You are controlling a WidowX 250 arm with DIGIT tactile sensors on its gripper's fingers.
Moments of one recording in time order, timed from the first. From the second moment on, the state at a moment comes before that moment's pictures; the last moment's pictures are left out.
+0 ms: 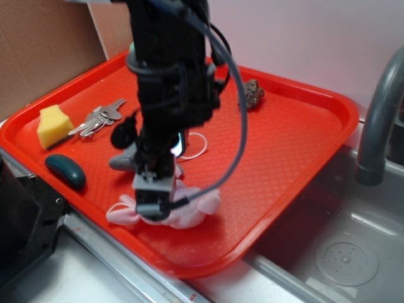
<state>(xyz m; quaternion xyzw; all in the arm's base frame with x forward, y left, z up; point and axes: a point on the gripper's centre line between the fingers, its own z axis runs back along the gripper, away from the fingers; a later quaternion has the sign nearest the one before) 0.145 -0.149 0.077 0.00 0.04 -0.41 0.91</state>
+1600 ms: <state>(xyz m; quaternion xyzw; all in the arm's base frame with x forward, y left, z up) 0.183 -0.098 0.119 -0.06 0.04 -0.57 0.82</state>
